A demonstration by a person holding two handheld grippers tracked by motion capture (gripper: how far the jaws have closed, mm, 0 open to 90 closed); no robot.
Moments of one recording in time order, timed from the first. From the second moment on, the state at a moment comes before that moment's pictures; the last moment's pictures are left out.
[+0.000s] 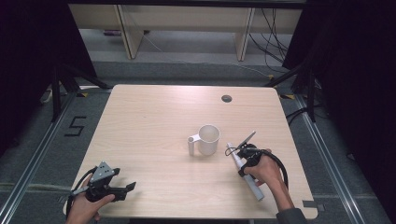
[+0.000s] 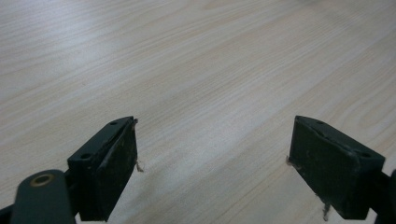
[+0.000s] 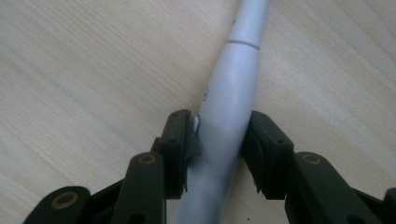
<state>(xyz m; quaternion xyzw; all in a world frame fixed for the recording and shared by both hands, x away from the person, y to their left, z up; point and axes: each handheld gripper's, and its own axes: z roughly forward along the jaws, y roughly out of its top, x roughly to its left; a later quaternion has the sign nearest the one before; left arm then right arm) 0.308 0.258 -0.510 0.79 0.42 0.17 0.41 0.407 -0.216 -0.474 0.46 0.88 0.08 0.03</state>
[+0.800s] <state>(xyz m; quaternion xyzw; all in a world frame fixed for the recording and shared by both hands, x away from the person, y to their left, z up) 0.307 0.259 -0.509 0.79 0.42 0.17 0.41 0.421 -0.212 -0.475 0.44 0.90 0.01 0.01</state>
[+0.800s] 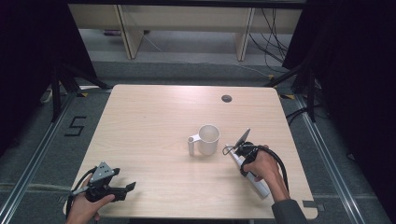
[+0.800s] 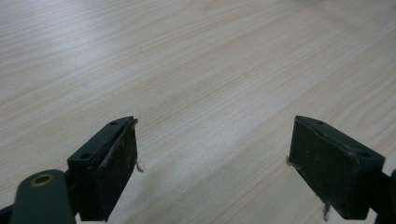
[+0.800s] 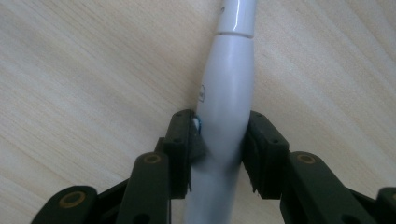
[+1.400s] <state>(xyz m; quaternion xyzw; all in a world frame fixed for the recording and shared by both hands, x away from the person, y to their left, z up) 0.308 0.259 -0.509 0.79 0.42 0.17 0.41 0.411 -0.226 -0.452 0.44 0.90 0.06 0.05</state>
